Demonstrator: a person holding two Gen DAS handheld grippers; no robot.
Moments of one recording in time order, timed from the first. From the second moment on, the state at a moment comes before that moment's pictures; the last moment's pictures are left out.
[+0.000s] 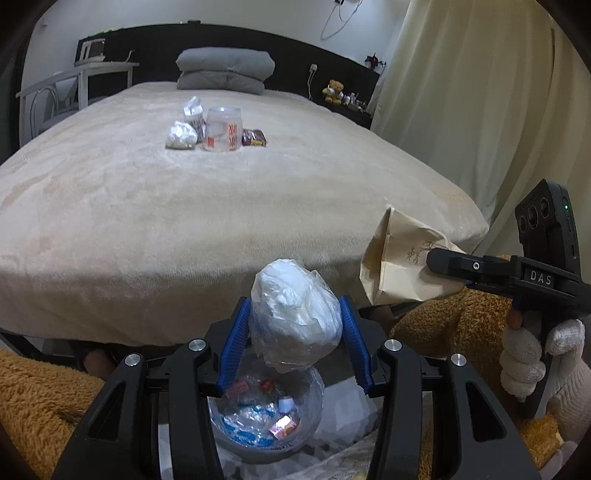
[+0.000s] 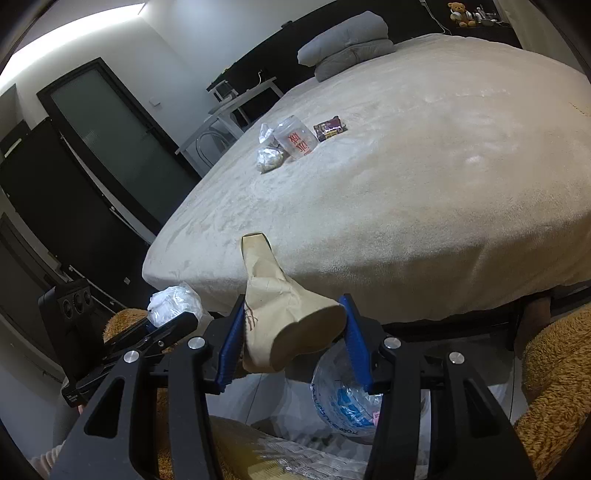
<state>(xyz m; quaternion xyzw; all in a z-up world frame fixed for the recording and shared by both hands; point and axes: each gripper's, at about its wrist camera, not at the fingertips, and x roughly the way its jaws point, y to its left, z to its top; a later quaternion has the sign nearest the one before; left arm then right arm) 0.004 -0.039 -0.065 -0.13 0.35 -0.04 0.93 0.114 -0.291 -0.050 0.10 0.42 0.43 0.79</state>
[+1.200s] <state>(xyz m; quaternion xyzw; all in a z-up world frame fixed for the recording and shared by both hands) 0.070 -0.029 -0.200 -0.21 0.60 -0.01 0.77 0.155 -0.223 -0.182 -0.01 0.64 0.31 0.70</state>
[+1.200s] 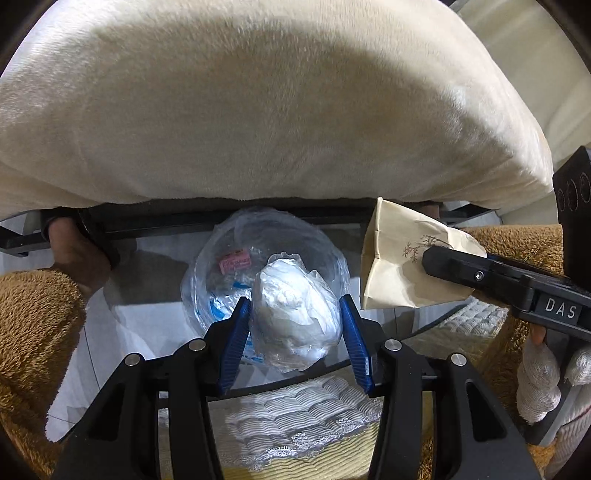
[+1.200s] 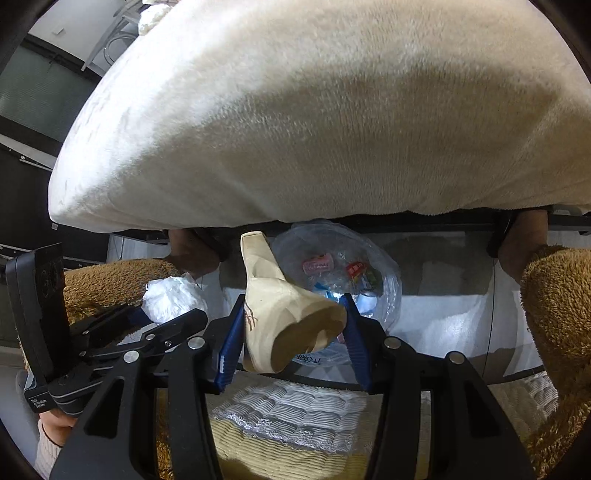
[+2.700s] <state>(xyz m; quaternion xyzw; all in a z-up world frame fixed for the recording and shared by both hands) 0.027 -0.016 -0.096 -0.17 0.40 -0.01 0.90 0.121 -0.250 -0.070 0.01 0.44 0.41 0.80</state>
